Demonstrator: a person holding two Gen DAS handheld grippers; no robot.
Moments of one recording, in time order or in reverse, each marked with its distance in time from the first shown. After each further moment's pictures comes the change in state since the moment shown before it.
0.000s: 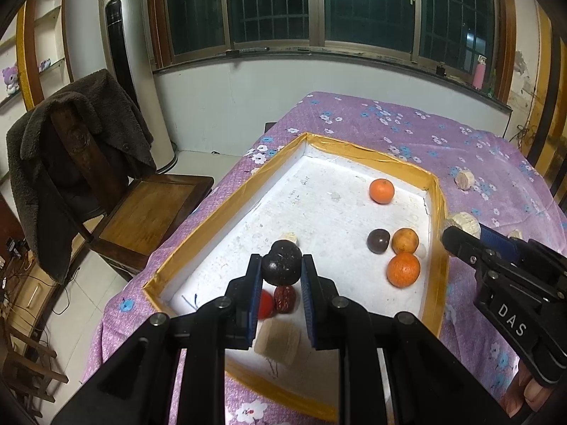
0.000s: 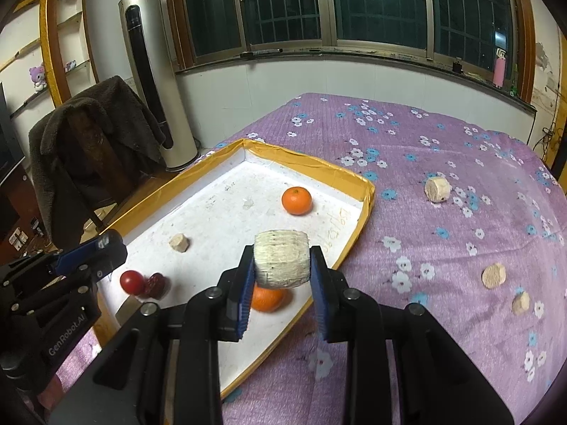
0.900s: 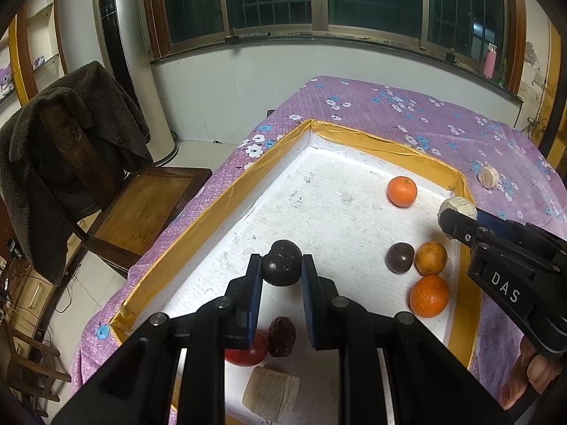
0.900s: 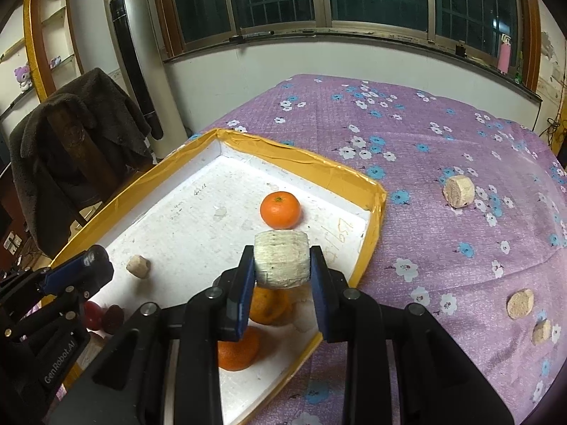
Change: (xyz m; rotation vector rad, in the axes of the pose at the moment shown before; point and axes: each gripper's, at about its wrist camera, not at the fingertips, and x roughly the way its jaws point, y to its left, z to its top) left arm 0.049 -0.007 0.015 0.009 0.060 0.021; right arm 0.064 -0.016 0.022 0.019 0.063 -0.016
